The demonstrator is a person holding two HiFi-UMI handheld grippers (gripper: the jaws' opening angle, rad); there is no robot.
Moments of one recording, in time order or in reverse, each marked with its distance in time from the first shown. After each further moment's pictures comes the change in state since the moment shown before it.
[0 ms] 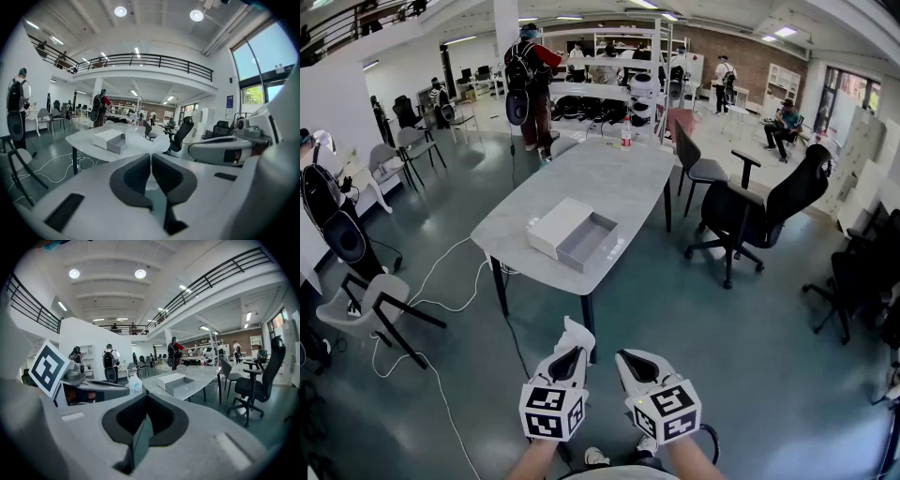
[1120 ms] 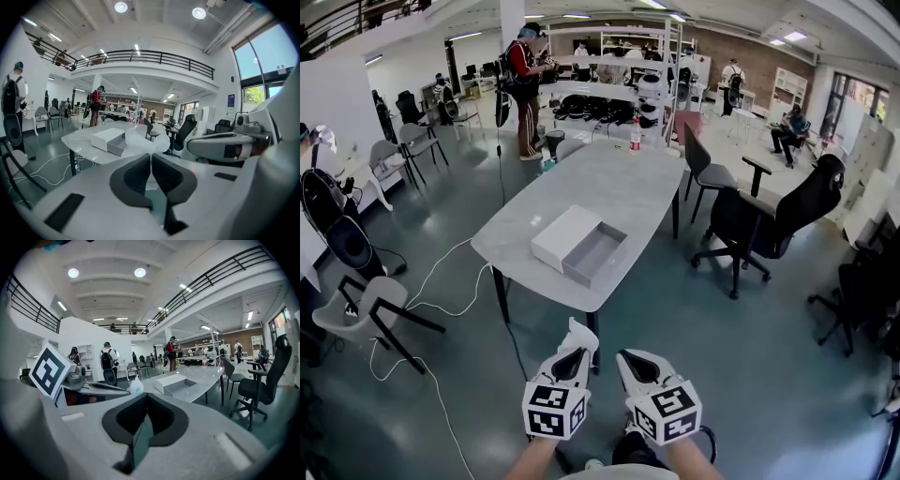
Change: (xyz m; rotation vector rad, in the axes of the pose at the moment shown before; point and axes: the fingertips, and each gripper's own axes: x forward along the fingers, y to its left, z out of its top) left arm 0.058 0.050 0.015 0.005 0.029 -0.009; right arm 0.073 -0.027 0.019 -0.001 -0.004 0.008
